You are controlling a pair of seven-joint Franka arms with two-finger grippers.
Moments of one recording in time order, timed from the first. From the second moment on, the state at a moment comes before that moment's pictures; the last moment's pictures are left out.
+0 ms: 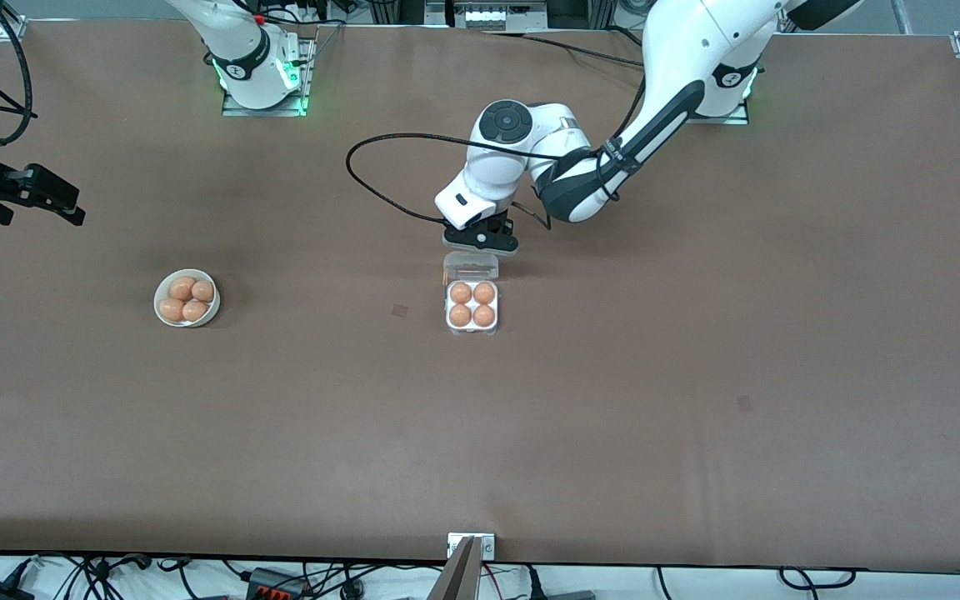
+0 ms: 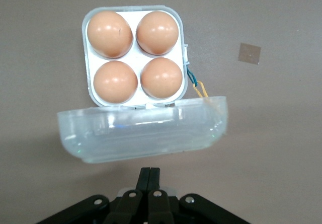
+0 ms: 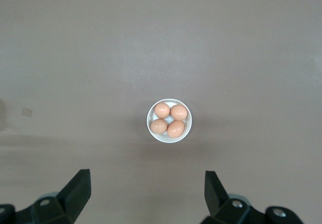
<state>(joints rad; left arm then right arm) -0.26 0.68 -0.68 -1.79 0.54 2.45 -1.11 0.01 -0.03 -0.06 -1.72 -0.01 1.73 -0.05</state>
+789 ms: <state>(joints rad) -0.24 0.72 -0.62 -1.65 0.72 2.50 -1.13 -0.01 -0.02 -0.04 -1.72 -0.01 1.73 -0.05</state>
